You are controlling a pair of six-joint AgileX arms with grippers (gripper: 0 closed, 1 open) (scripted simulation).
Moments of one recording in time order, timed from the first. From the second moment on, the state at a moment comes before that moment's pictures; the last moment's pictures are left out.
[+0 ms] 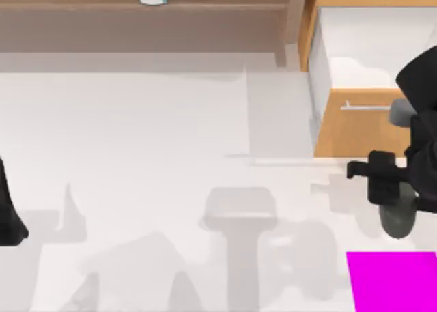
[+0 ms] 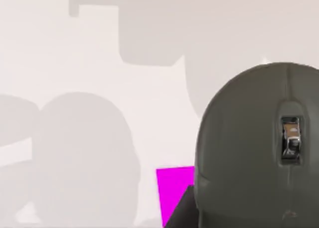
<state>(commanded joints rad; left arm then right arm) 0.00 0.00 0.00 0.00 0.00 0.00 0.44 1.44 0.95 -0.84 0.05 0.57</state>
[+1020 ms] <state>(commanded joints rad) 0.00 0.00 0.00 0.00 0.00 0.00 0.53 1.35 0.66 -0.78 0.04 0.55</state>
